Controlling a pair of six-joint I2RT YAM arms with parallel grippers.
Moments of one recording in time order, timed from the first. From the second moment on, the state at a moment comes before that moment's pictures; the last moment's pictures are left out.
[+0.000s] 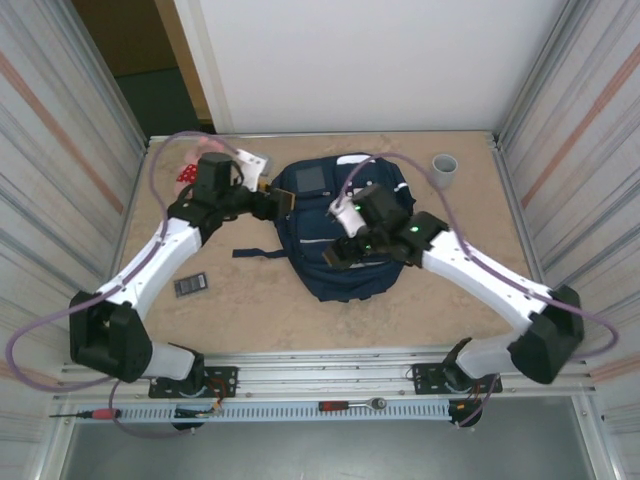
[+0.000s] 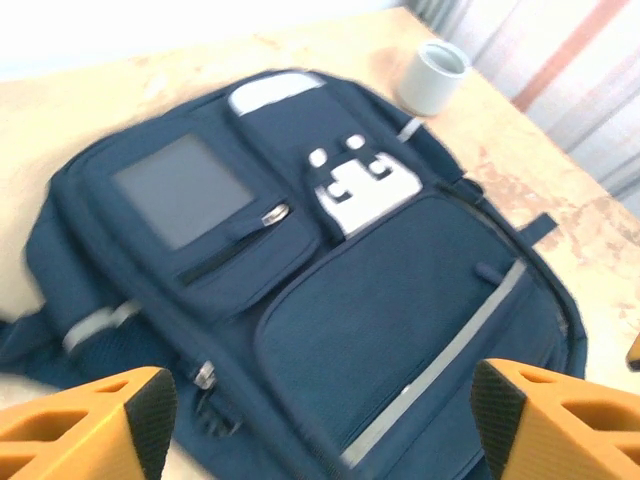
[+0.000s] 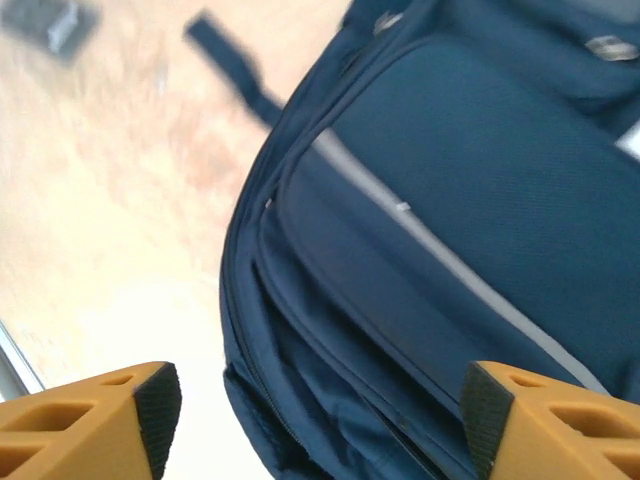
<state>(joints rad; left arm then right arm) -0.30 1.36 1.10 -0.32 0.46 -0.07 0.79 1.41 1.20 -0.71 -0.08 -0.05</state>
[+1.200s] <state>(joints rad) -0.16 1.73 1.17 -0.47 0.79 0.69 0.77 1.42 1.14 -0.71 -0.12 -0.48</state>
